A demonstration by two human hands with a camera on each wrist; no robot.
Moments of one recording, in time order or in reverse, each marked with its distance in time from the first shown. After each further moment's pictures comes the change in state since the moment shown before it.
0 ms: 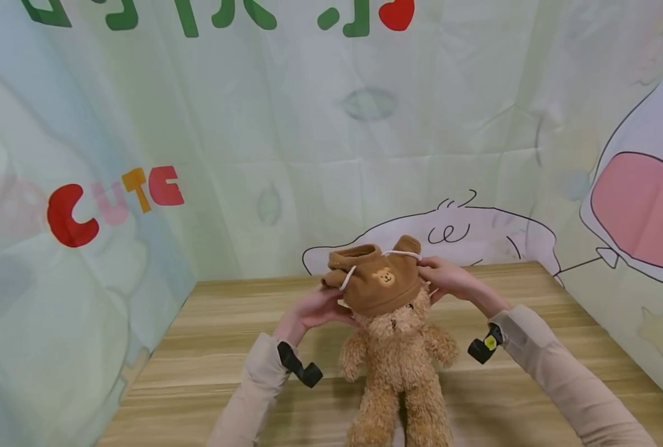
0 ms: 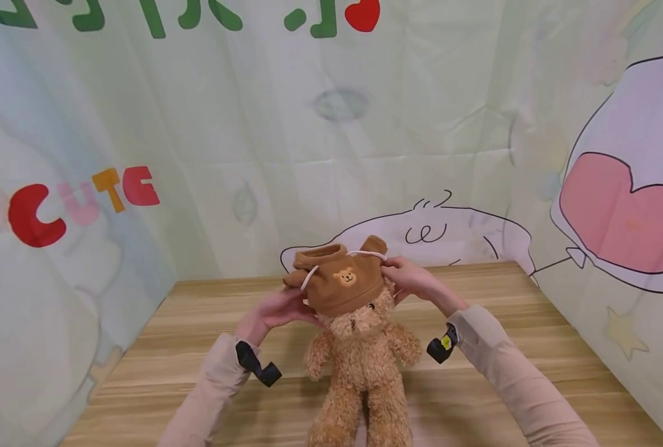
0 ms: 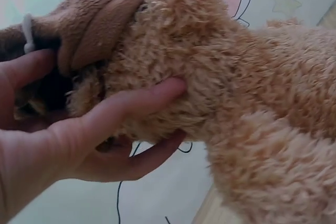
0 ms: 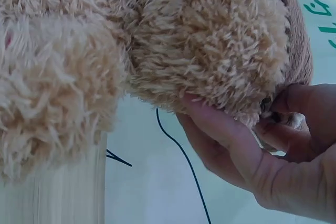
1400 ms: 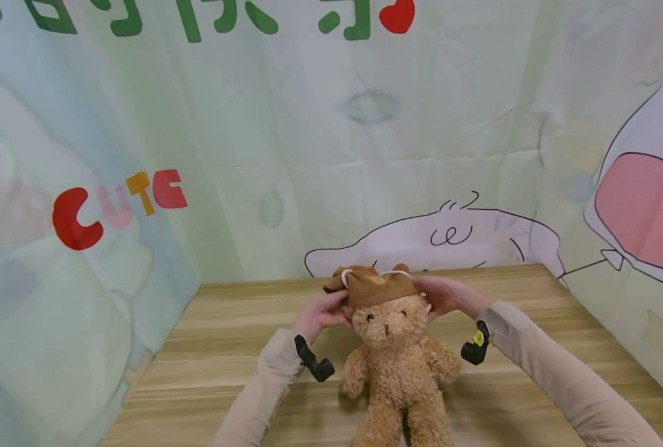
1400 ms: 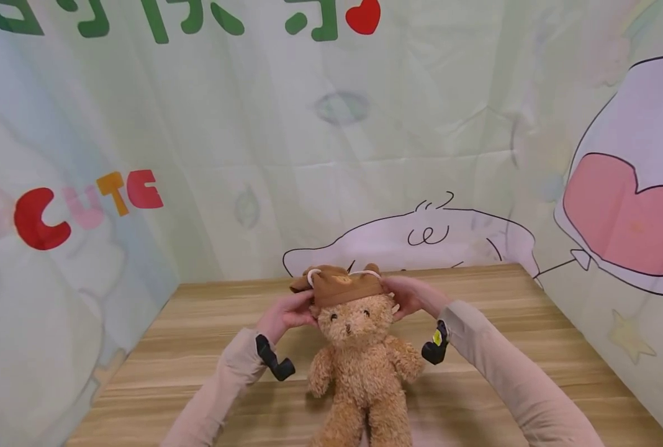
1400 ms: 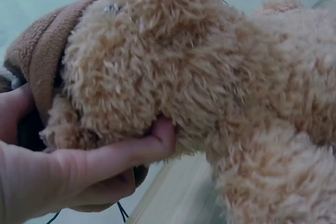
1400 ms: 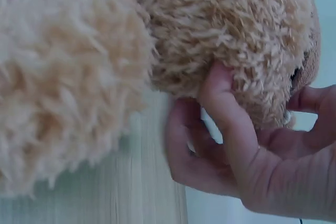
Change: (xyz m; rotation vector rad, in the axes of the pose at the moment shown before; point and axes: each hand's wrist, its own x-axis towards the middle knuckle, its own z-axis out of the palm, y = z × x) left_hand 0.091 -0.136 -0.221 -0.369 0.084 -0.187; right_hand 0.034 0.034 0.012 0.379 -0.225 0.416
